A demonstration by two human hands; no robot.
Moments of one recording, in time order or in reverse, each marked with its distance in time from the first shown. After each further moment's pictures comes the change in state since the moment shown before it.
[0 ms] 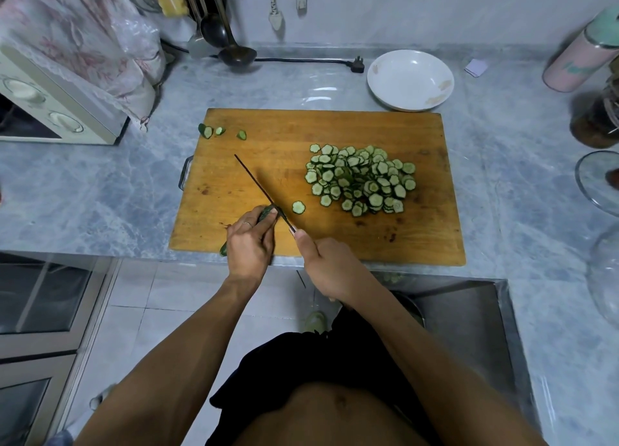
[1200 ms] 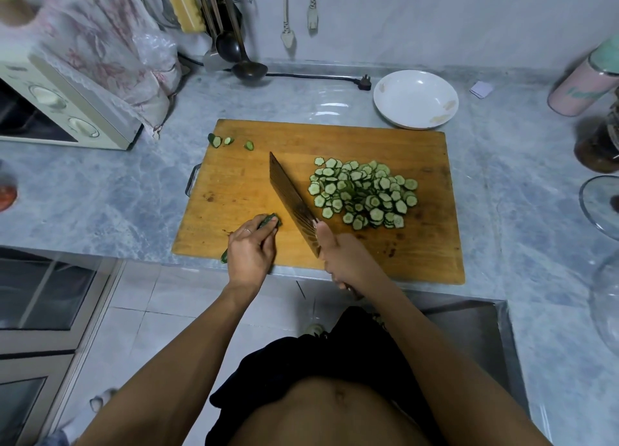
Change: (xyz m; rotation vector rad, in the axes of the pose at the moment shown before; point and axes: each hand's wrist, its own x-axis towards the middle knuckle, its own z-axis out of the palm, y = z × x) left_hand 0.005 0.018 -0.009 -0.058 0.087 -0.079; right_hand 0.036 0.033 -0.016 0.148 0.020 0.124
